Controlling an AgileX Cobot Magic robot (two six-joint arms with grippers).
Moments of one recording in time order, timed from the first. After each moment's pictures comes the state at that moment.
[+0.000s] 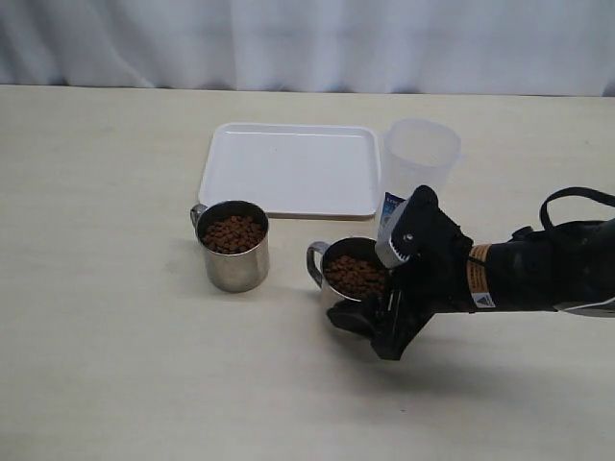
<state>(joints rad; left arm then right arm) -0.07 0.00 0.00 0.04 0.31 0.03 0.45 1.81 -0.56 -1.12 -0.64 0.52</state>
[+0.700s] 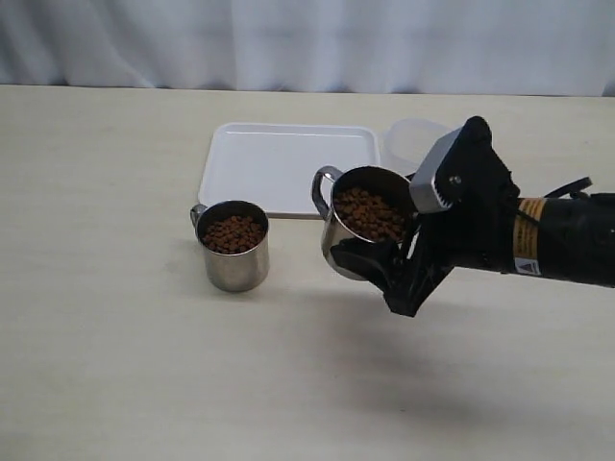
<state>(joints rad) -0.07 0.00 0.00 0.04 0.31 0.03 0.45 1.50 -0.54 -1.13 -0.62 0.63</state>
